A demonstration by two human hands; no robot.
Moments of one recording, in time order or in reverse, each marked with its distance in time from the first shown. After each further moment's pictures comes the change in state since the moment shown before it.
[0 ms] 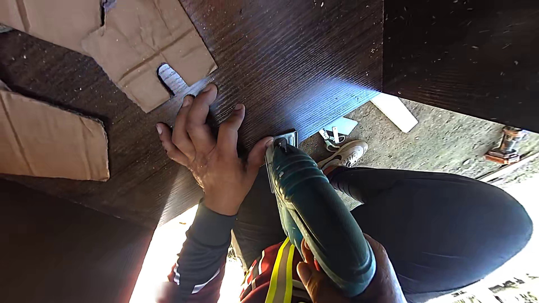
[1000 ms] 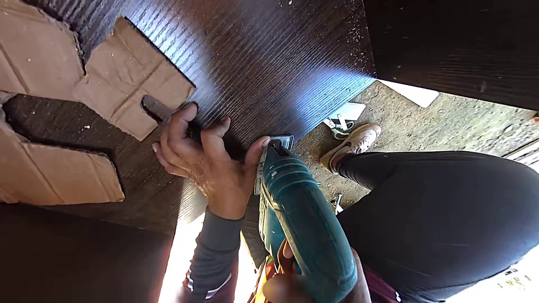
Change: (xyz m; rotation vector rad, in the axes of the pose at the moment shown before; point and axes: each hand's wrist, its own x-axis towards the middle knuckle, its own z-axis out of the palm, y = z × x) left_hand 0.010 0.009 0.001 0.041 0.004 -0.033; right_hand -0.003 -0.002 0.040 0.402 0.119 0.034
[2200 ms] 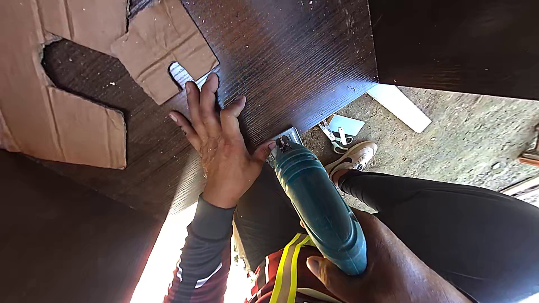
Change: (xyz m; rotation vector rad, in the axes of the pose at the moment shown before) left_hand -0.009 -0.009 -0.009 -0.088 -0.170 0.091; right_hand 0.021 -0.023 -0.061 -0.635 -0.346 -0.032
